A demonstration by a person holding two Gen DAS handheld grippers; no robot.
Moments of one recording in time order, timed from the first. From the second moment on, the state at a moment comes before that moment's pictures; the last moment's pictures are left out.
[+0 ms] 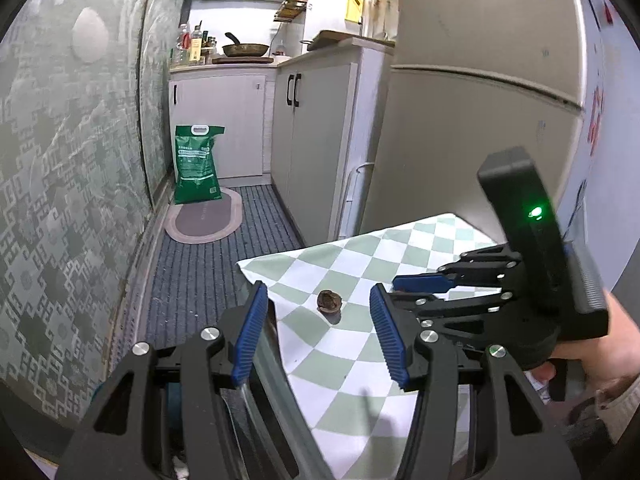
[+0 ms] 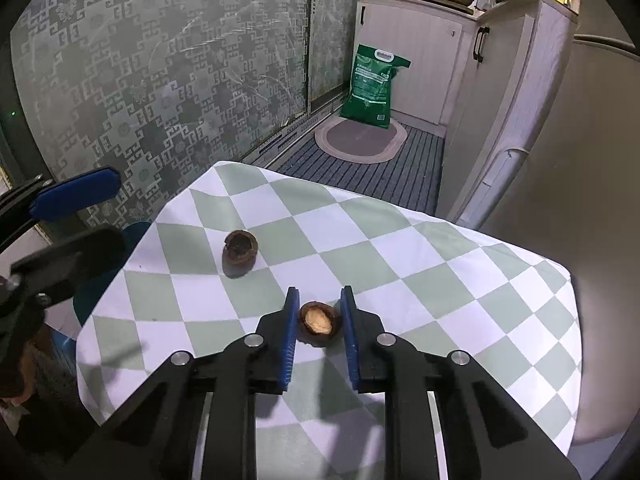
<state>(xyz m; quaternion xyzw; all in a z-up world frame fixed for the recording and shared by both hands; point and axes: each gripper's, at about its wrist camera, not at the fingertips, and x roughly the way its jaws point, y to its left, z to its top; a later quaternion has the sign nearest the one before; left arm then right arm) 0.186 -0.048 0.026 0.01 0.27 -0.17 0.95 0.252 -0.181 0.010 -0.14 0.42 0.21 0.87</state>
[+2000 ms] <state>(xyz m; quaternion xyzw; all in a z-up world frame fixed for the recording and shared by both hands) 0.195 0.001 0.034 0.00 0.32 -0.10 0.94 0.229 -0.200 0.059 -0.07 0.39 0.27 0.88</state>
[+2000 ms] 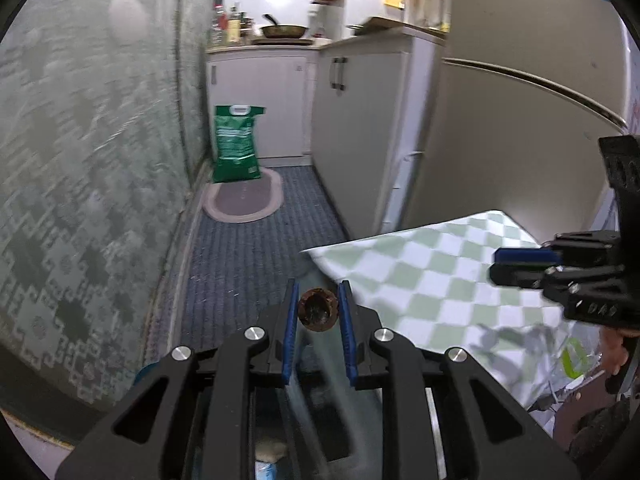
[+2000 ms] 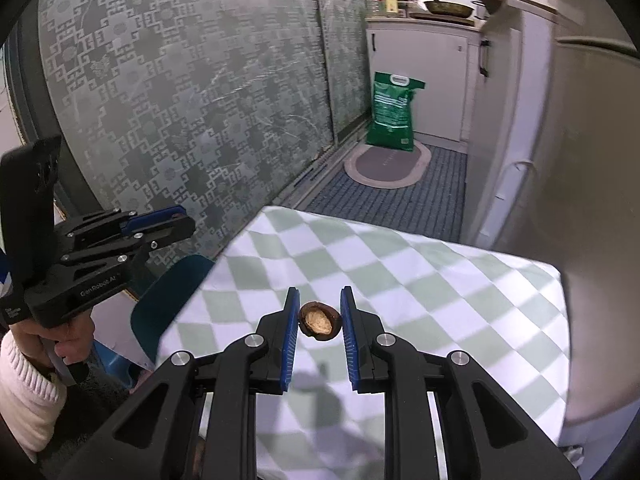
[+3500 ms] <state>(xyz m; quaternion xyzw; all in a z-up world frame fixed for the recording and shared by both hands) 0.161 0.171 -0.137 -0.05 0.50 -0.02 0.86 0.223 0.046 -0.018 -0.15 0.48 0.35 0.79</state>
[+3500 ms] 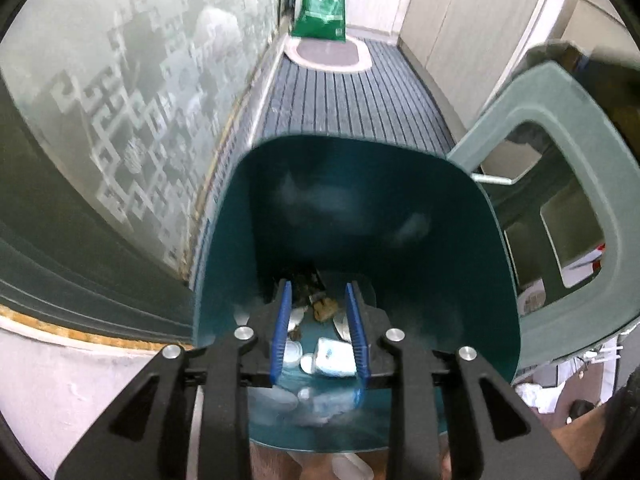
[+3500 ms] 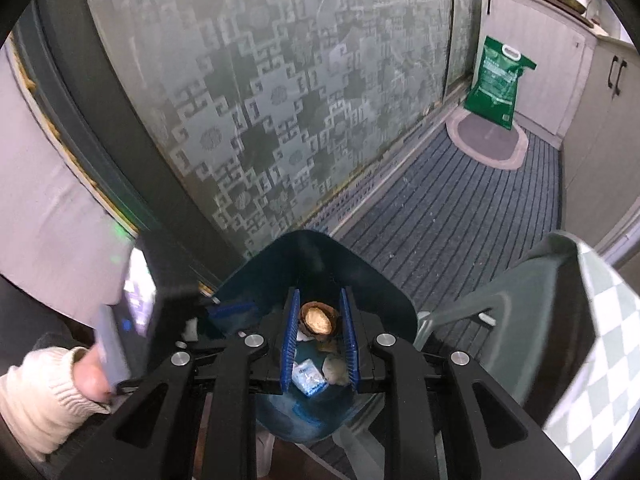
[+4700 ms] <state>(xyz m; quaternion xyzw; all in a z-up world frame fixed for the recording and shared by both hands) 0.117 0.172 0.010 -0.07 0.29 -0.03 0.95 0.199 0.059 -0.140 -0.22 0.57 0.30 0.73</state>
